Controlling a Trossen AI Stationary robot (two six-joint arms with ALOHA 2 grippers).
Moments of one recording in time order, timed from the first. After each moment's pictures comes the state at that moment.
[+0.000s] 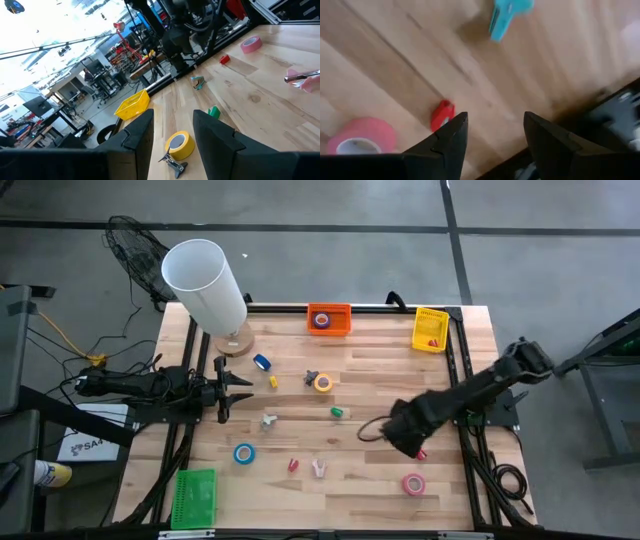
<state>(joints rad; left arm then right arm) -0.13 0.02 0.01 0.04 -0.15 0.62 0.42 1.50 1.06 -1.30 -0.01 1.04</state>
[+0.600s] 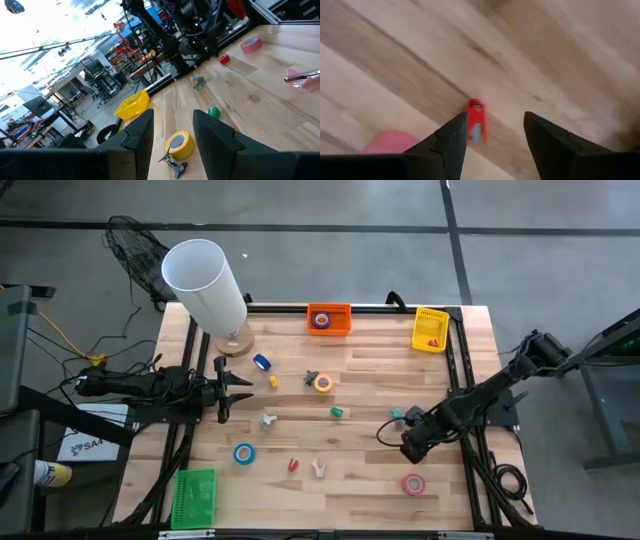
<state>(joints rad) -0.13 0.02 0.01 0.04 -0.15 0.62 0.54 1.33 0.69 -0.83 -0.09 1.42</state>
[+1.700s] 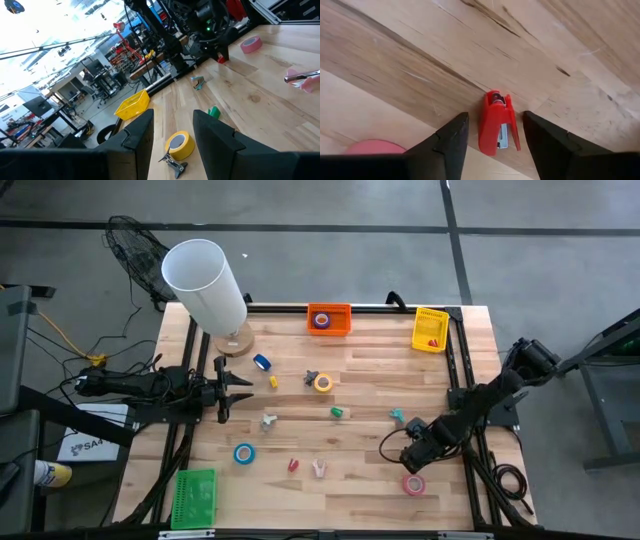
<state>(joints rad) -0.13 0.02 0.01 0.04 -0.15 0.62 0.66 1.49 0.68 -0.72 -0.13 1.62</state>
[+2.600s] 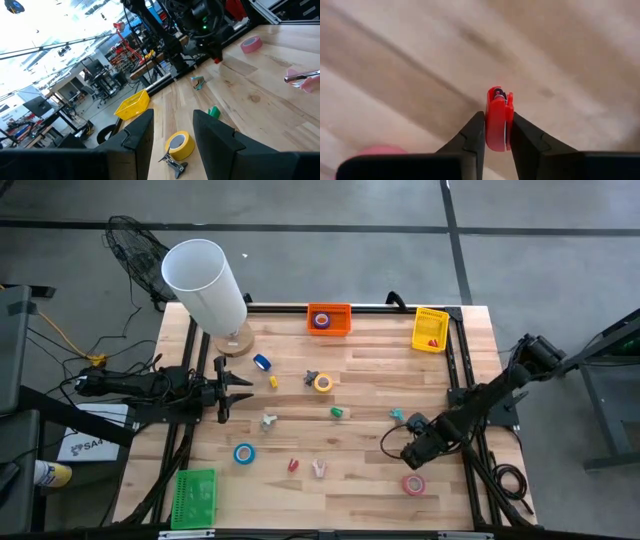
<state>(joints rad) -0.13 0.02 0.01 0.04 -0.15 0.62 0.63 1.40 0.67 -0.79 -0.01 1.55</state>
